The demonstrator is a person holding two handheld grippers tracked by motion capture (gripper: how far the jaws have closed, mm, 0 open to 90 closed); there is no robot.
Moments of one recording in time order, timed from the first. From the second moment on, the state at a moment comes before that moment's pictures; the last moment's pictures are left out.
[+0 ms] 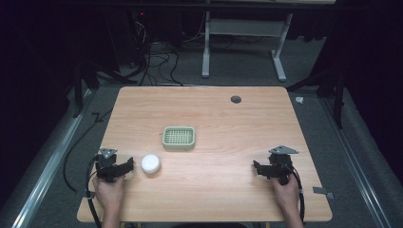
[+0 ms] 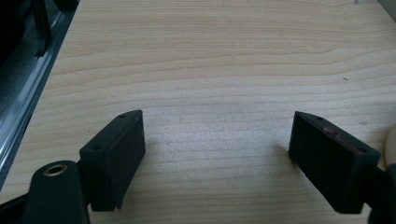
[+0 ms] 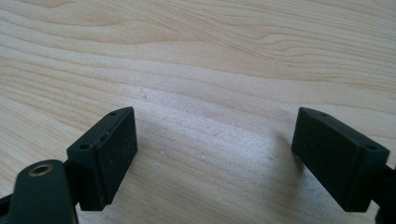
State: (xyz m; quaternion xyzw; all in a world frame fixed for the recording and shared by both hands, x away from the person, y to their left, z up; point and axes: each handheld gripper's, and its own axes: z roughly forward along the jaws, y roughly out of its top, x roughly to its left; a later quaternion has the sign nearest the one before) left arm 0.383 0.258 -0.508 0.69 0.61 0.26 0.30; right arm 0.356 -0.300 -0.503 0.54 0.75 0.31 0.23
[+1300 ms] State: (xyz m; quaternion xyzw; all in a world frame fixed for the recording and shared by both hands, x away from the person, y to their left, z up) left arm 0.379 0.261 -0.498 0.69 0.60 0.25 0.31; right arm 0.356 -0.301 -0.503 0.54 0.75 0.31 0.23
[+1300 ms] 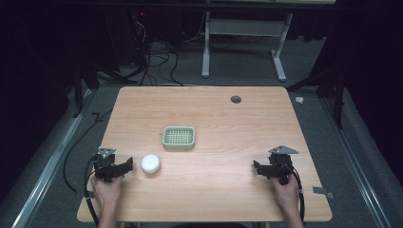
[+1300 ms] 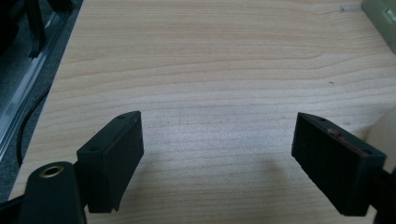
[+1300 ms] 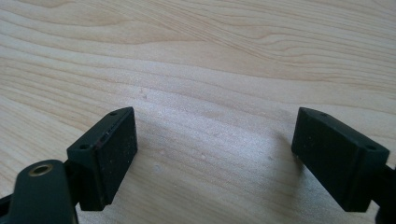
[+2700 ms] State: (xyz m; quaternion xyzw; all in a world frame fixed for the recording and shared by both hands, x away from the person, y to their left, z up) left arm 0.344 0.226 -0.447 0.72 0.53 0.21 0.40; right arm 0.356 -0.301 -0.503 0.54 0.75 0.31 0.23
